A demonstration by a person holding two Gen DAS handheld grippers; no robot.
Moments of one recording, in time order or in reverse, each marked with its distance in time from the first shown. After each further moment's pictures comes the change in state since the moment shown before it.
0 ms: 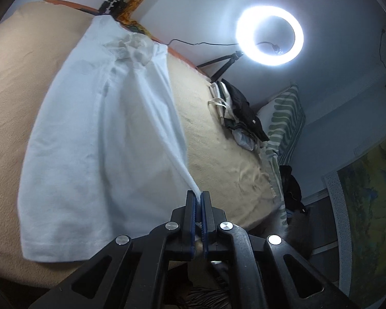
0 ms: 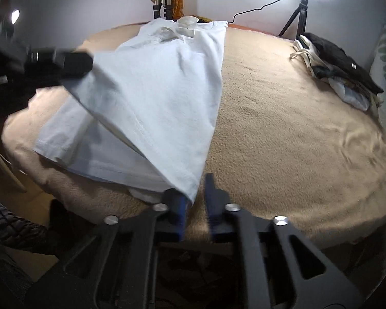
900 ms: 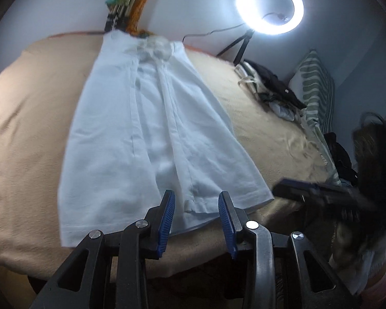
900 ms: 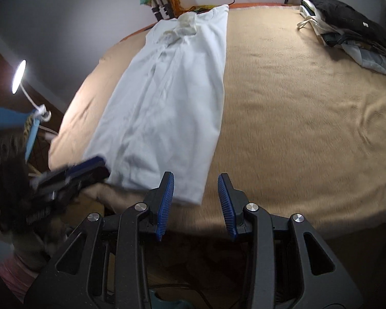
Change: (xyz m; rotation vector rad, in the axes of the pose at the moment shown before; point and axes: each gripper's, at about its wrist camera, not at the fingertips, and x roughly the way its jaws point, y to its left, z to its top) left arm 0.014 0.008 -0.038 0.206 0.013 0.274; right arm -0.011 -0.042 0.018 0.150 0.123 0.261
